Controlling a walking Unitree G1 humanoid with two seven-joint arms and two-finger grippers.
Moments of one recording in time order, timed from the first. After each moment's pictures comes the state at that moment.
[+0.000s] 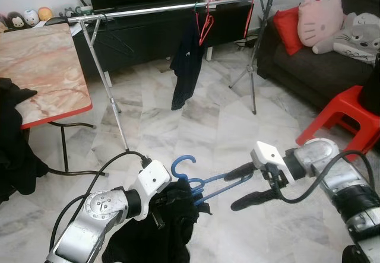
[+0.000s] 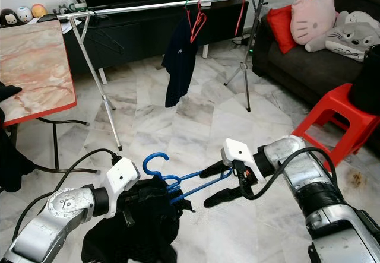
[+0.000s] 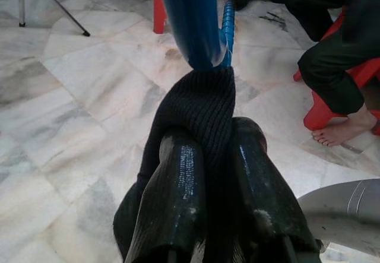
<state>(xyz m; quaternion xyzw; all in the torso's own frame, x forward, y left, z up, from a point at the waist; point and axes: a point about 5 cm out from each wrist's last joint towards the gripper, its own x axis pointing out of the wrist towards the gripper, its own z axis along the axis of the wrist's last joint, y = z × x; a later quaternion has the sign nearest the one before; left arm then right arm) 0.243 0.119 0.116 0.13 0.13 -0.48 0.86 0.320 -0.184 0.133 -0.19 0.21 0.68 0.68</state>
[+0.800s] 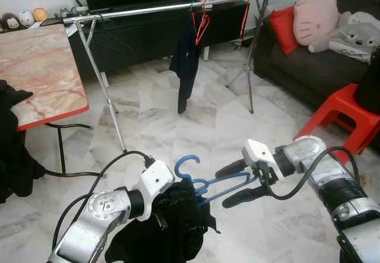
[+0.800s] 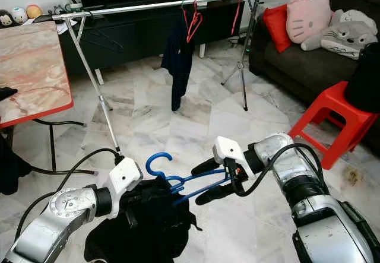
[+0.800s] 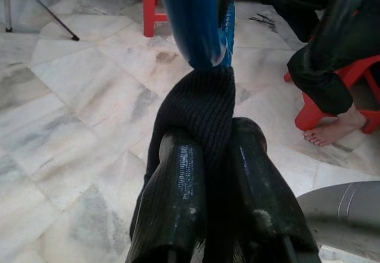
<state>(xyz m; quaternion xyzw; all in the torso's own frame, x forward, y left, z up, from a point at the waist) 0.241 0.115 0.117 0.12 0.13 -0.49 0.85 0.326 -0.166 0.126 -0.17 0.21 0.70 0.66</state>
